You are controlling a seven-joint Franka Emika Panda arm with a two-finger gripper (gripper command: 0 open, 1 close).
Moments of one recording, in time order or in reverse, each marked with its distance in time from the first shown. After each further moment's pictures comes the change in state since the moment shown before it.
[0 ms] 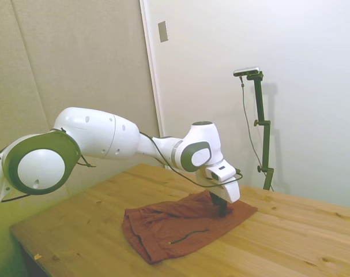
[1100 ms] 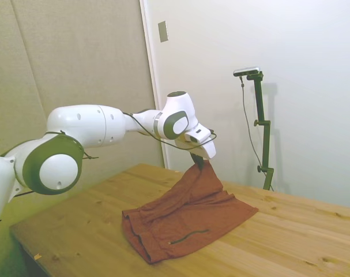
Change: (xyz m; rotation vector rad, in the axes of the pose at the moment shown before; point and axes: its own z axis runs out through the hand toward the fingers) arm -0.102 -0.136 -0.102 0.258 0.012 -0.171
